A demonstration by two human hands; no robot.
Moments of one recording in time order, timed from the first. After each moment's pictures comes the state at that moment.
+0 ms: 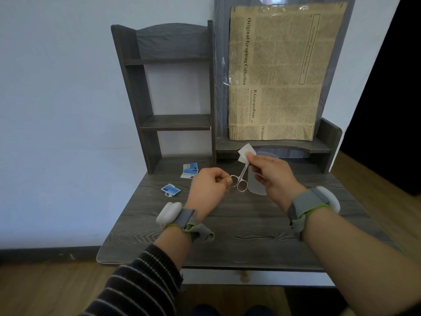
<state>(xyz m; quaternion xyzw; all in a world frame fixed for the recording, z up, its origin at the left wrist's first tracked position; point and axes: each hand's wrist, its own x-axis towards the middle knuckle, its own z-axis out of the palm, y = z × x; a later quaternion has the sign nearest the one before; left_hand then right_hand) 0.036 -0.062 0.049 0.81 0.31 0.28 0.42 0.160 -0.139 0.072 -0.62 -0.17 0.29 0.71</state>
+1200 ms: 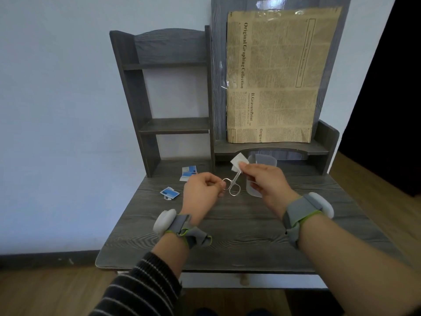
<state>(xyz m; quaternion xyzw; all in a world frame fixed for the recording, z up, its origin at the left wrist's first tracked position) 0.031 -0.059 0.043 0.75 0.35 0.31 0.47 0.154 -0.138 0.063 -0.63 -0.18 0.29 0.70</state>
